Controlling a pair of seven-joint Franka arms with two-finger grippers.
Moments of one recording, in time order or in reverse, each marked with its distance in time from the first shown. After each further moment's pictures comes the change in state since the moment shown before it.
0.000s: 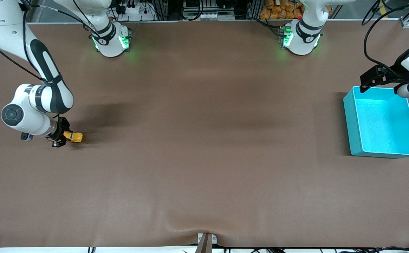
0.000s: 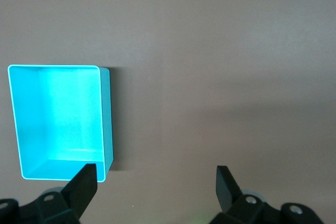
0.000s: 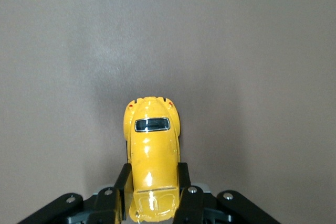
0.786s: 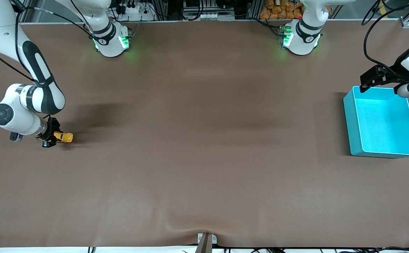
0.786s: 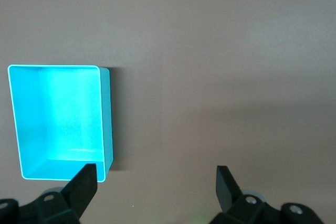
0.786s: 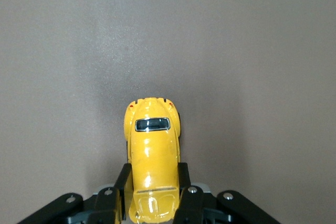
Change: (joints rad) left arm 0.000 0.000 0.000 0.000 0.000 0.000 0.000; right arm -0.064 0.017 0.000 0.023 -0.047 0.018 -0.049
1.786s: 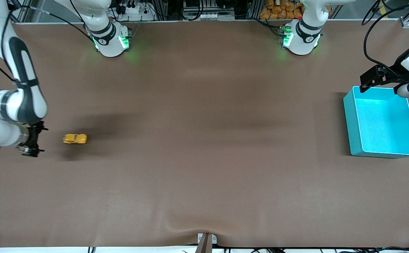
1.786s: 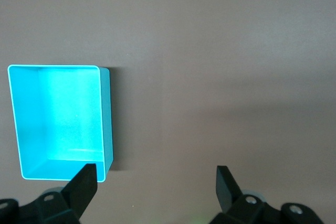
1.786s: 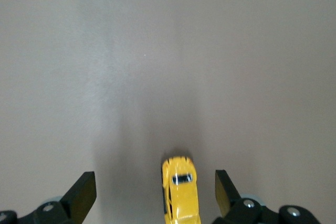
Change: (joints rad) left arm 0.000 0.000 0.000 0.000 0.000 0.000 0.000; right arm 0.024 -0.014 0.040 0.363 0.020 -0.481 0.006
